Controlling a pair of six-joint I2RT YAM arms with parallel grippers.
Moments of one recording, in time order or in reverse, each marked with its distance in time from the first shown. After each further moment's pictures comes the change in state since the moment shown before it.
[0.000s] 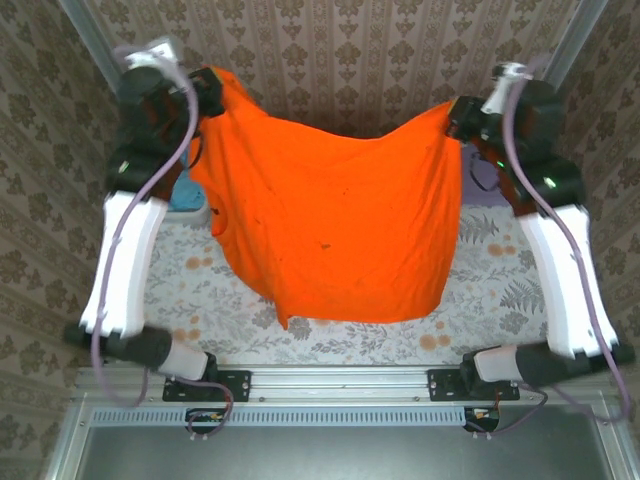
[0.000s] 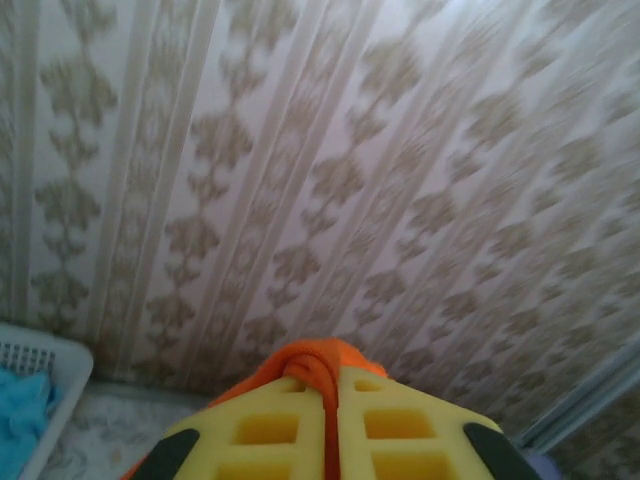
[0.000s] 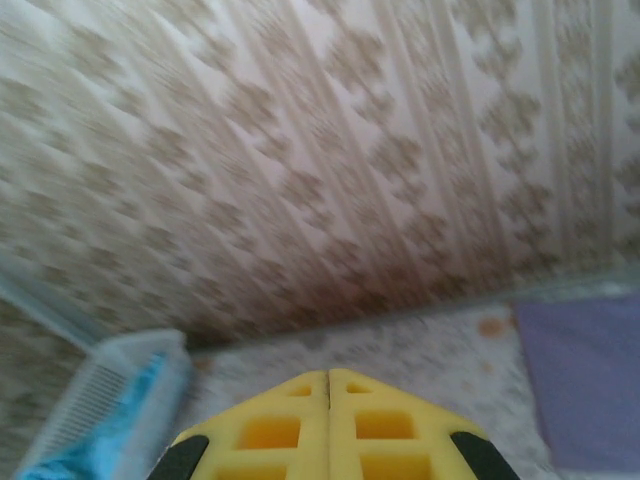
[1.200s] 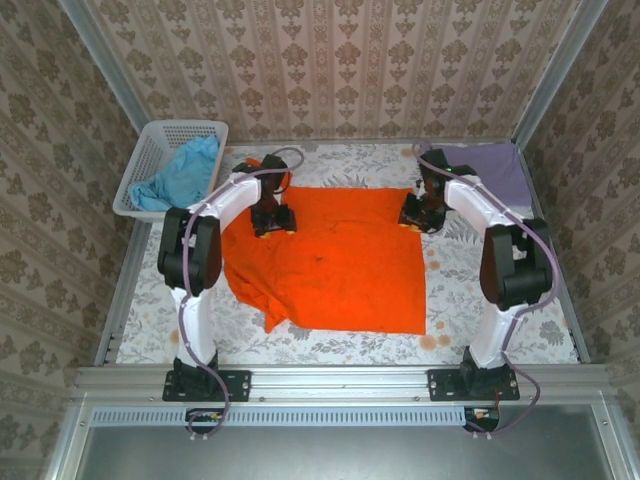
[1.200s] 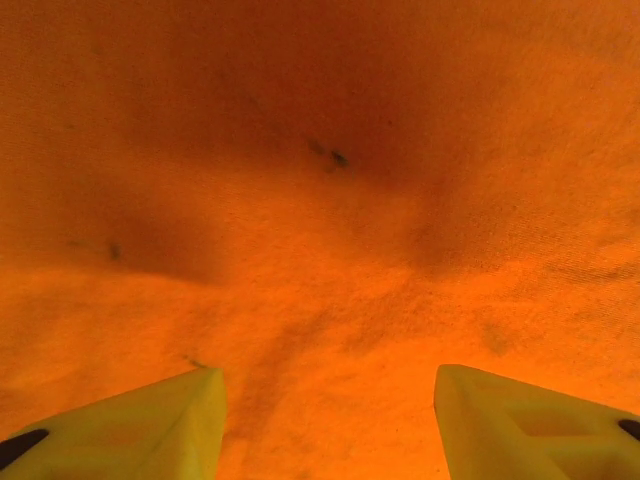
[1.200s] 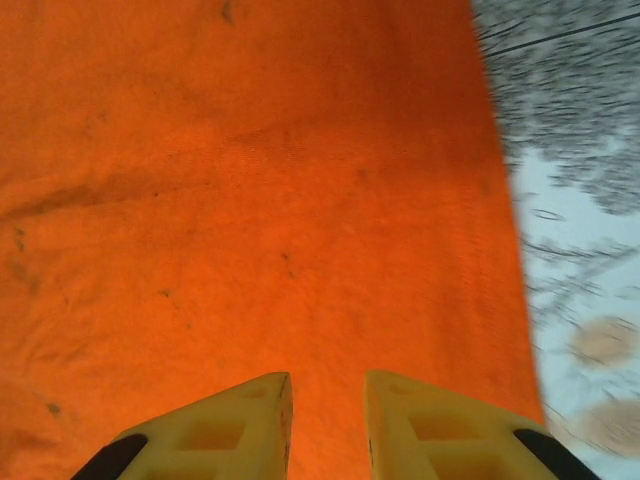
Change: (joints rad) left arm -0.130 0.526 -0.346 -0.465 0.107 0.010; right arm -0.003 0.478 -0.400 -0.142 -0.257 0.076
